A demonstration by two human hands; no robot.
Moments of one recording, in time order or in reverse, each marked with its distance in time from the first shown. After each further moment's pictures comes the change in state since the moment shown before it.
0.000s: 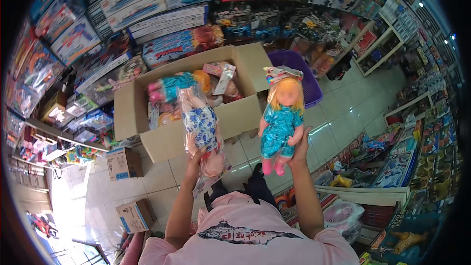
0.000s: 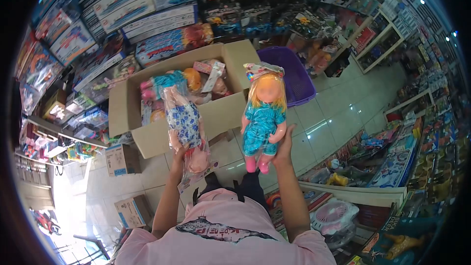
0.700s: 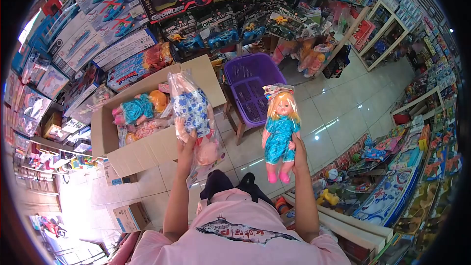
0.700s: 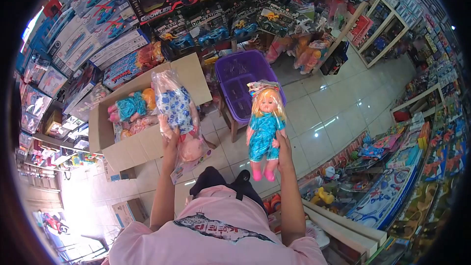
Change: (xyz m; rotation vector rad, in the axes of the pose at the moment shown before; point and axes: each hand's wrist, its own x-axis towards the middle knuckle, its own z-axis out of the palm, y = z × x) left_hand 0.081 -0.031 0.258 0.315 0.013 0.480; right_hand 0.090 -0.178 -0.171 -0.390 0.151 0.007
